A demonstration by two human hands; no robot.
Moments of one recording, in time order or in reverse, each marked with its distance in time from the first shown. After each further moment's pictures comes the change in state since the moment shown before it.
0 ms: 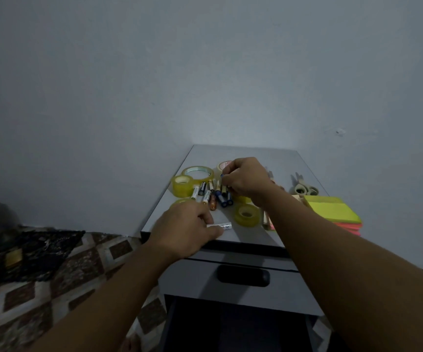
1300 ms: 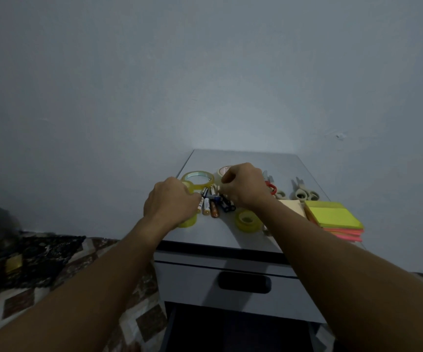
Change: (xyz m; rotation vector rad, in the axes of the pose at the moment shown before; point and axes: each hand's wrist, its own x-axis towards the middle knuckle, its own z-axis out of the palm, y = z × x) left_hand 0.056 -0.013 -0.016 0.032 0.231 -0.288; right_hand -0.002 0.002 0.005 -0.309 0.073 -0.218
